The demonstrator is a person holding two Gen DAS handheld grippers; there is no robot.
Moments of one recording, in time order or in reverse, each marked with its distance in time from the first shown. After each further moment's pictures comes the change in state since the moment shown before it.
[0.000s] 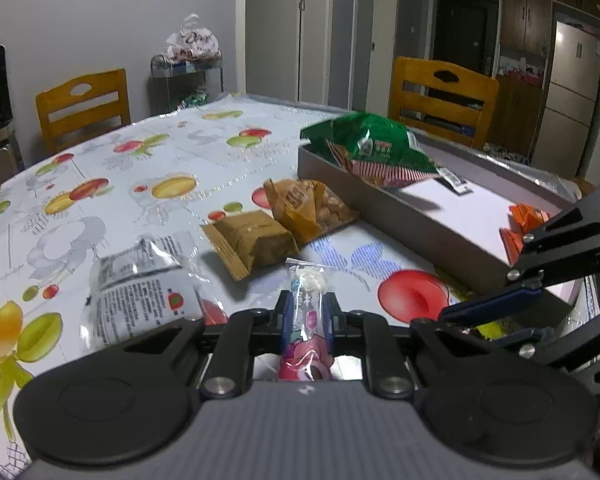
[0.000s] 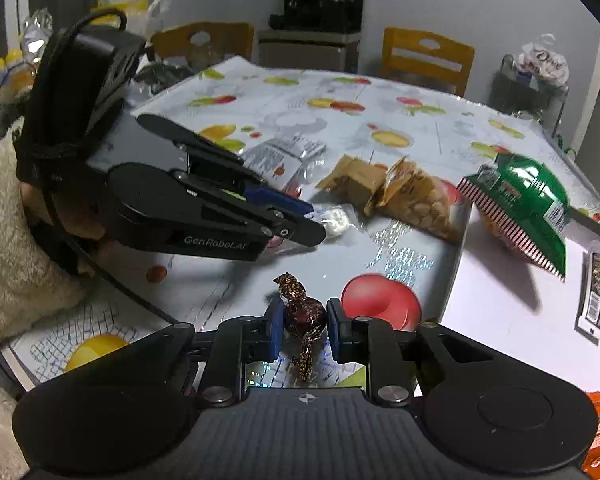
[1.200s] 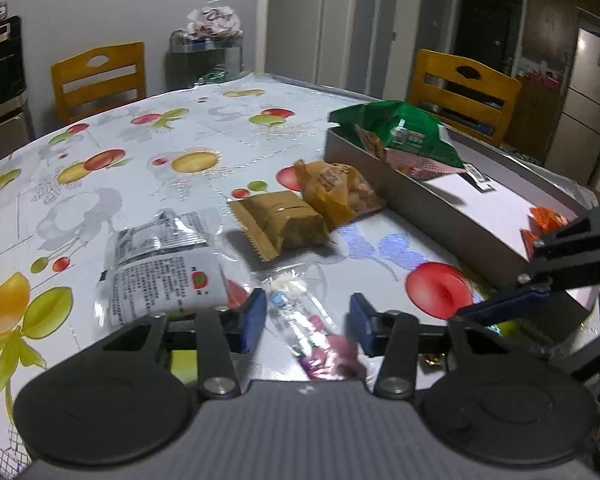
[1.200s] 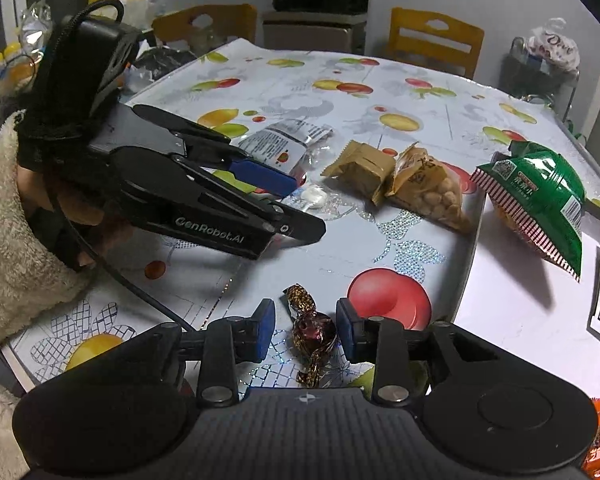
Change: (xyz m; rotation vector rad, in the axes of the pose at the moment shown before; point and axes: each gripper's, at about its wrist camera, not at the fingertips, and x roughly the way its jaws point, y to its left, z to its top) left arm 0.004 0.015 -0.001 -0.061 0.065 0.016; right arm 0.020 -0.004 0.006 0.002 0.090 0.026
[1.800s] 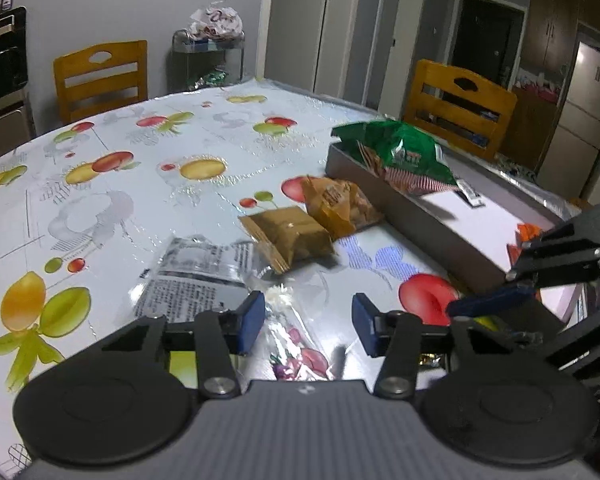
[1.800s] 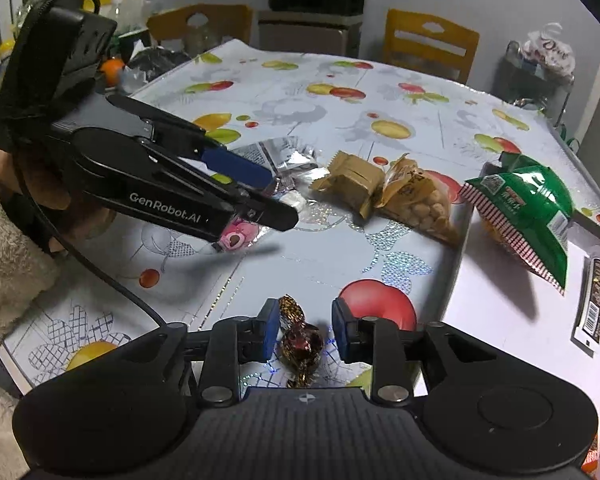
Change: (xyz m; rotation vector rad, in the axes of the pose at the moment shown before) left arm -0.020 0.011 0.007 -0.040 0.002 -0.018; right arm -0.007 -0.002 0.008 -0.011 0.001 -0.029
